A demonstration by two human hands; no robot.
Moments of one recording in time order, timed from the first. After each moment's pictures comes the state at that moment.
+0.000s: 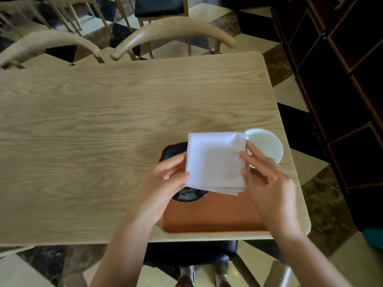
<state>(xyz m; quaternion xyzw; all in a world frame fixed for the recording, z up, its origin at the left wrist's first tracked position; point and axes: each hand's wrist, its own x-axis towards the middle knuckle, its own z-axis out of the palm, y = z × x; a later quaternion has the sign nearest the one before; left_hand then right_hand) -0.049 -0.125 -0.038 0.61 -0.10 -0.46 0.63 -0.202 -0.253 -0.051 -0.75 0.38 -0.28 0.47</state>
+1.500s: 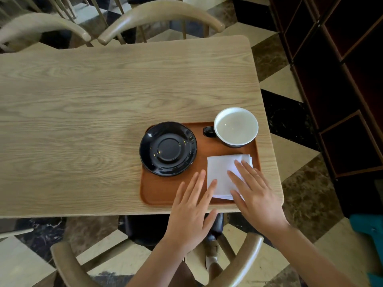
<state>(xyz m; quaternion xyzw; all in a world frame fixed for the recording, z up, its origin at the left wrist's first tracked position) -0.184 -0.108 -0.129 0.83 -0.53 -0.13 0.09 -0.298 -0.264 -0.133 -0.96 0.21 -0.10 0.14</state>
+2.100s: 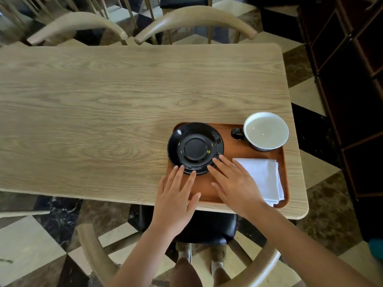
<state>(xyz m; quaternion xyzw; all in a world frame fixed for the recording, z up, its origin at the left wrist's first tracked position) -0.128 -0.059 -0.127 0.90 -0.41 -0.11 0.04 -0.211 -0.229 -0.128 -0.99 0.10 0.03 0.07</state>
